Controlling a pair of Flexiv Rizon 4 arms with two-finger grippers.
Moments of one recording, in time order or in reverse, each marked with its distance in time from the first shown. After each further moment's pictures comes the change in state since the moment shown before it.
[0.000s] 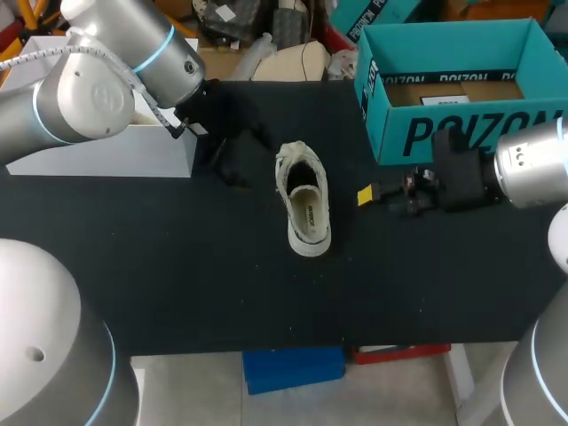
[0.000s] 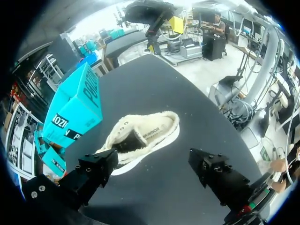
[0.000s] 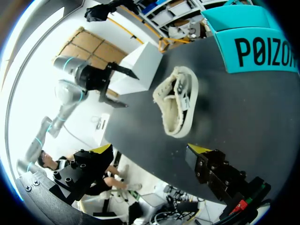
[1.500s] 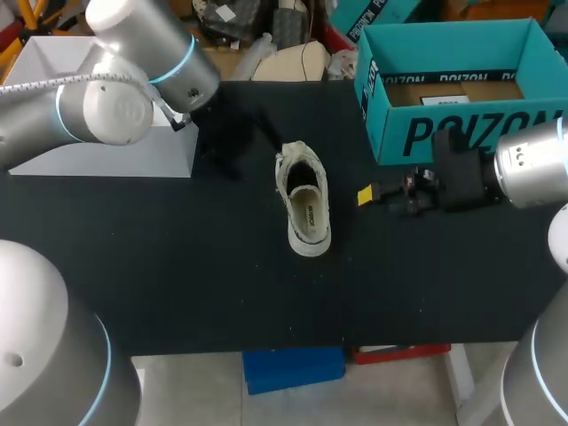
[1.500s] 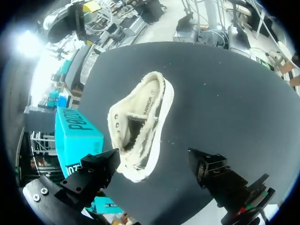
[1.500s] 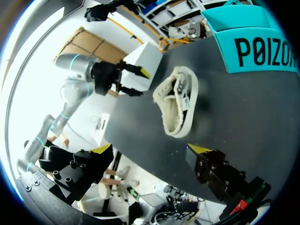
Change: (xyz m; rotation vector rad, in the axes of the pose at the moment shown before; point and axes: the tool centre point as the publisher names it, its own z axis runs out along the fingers) left arm -0.039 0.033 0.029 -0.157 -0.006 0.770; right arm 0.000 0.000 0.000 0.000 0.000 0.000
